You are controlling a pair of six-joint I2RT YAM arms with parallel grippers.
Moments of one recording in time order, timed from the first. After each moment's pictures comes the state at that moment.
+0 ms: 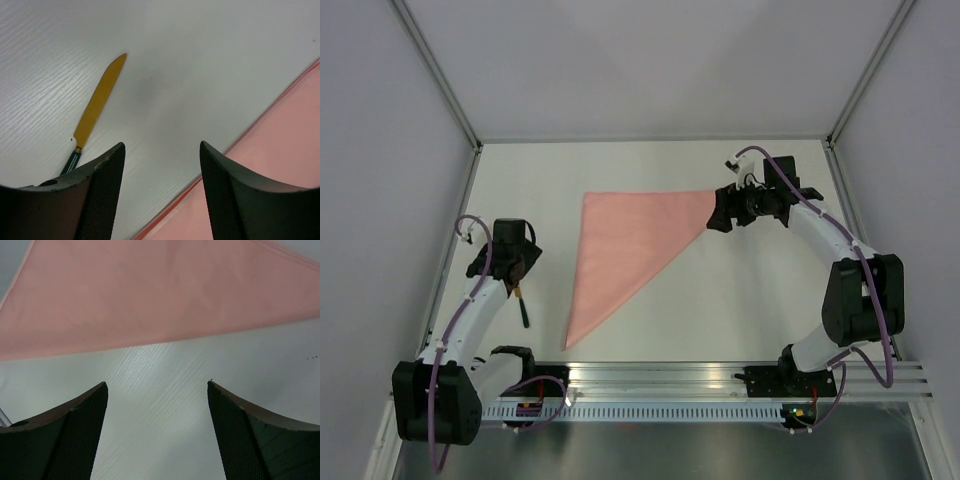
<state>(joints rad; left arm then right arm) -0.07 1.05 0.68 -0.51 -0.39 -0.91 0.13 1.57 1.15 -0.44 -0.61 -0.18</state>
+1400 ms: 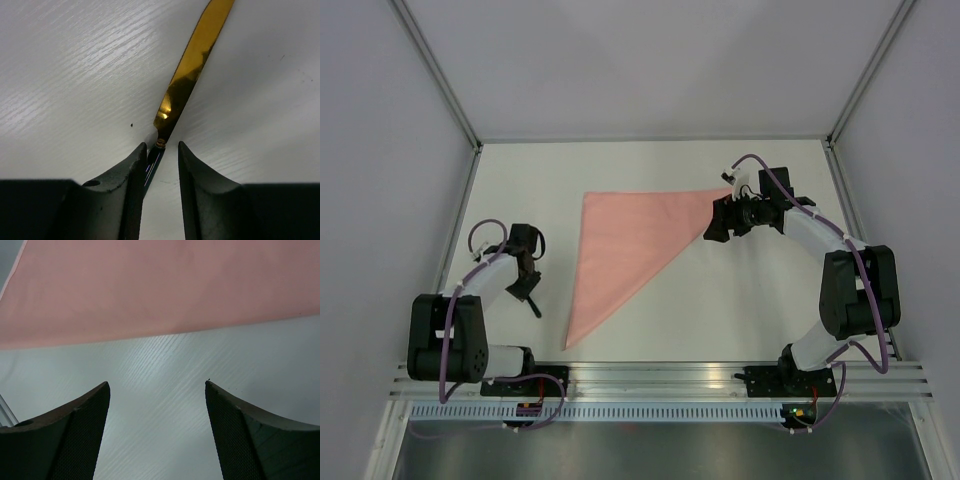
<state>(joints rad) -0.05 1.34 0.64 -0.66 -0.45 -1.04 0.13 1.62 1.06 -0.36 -0.68 -0.18</state>
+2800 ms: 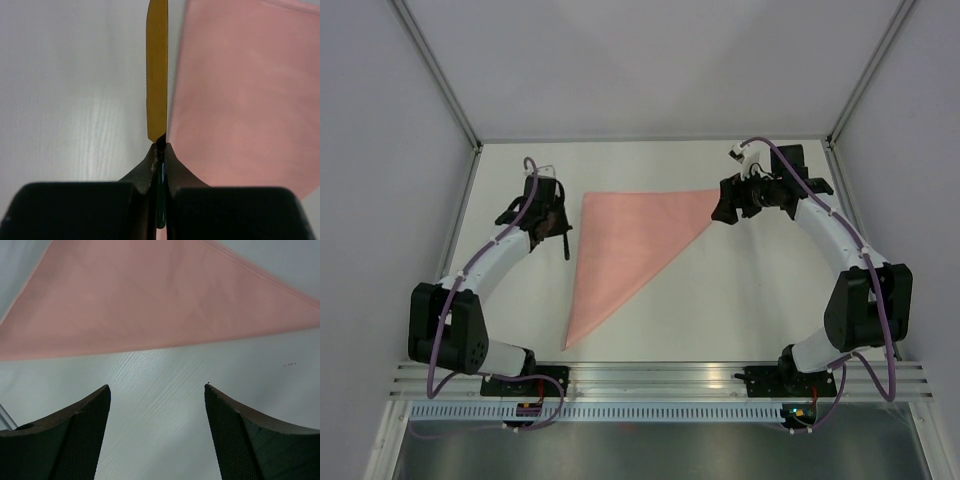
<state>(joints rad) -0.17 1.40 0.94 -0.39 -0.17 -0.39 0.12 1.55 1.24 -0.54 -0.61 -0.22</state>
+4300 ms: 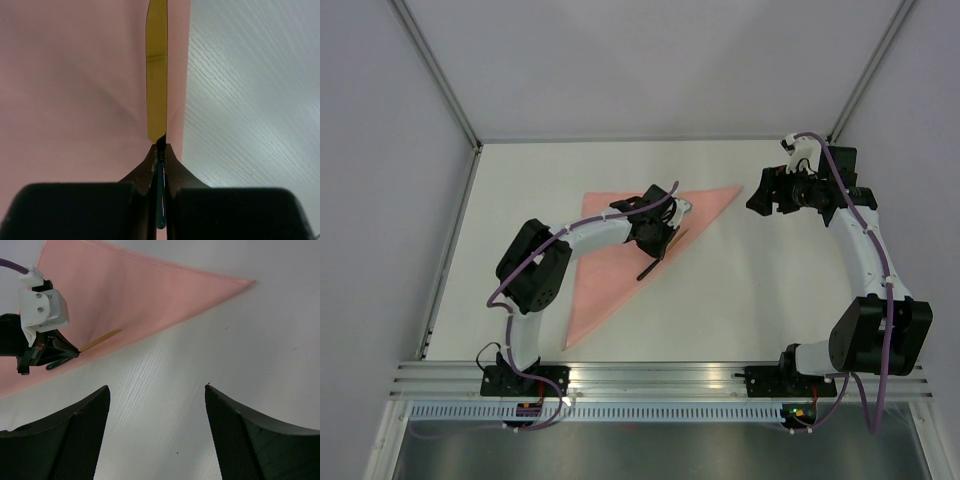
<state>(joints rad) -0.74 2.00 1.43 -0.48 0.14 -0.04 -0.11 1.40 1.23 -0.59 -0.61 -0.14</state>
